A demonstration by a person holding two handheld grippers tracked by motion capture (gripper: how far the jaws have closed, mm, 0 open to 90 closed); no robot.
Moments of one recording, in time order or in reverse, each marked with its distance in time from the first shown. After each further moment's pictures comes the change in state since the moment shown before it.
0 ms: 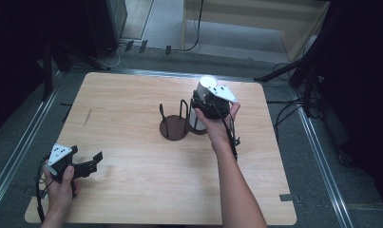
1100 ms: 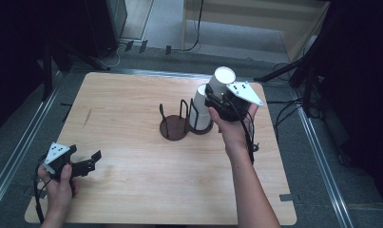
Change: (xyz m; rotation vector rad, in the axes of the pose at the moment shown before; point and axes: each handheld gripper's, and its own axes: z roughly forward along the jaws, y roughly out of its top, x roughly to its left) left arm 0.004 0.004 -0.001 0.005 -0.012 -0.015; right arm -0.013 0.040 -0.072 -0.119 0.005 0.019
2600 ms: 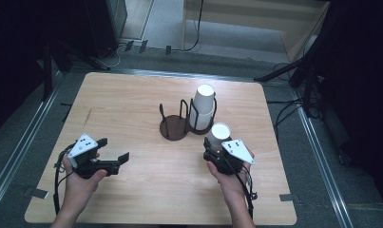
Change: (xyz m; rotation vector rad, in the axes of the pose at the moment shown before) left arm -0.092 0.050 -0.005 0.048 -0.286 0.155; right arm 0.008 -0.133 -0.060 0.130 0.001 -0.016
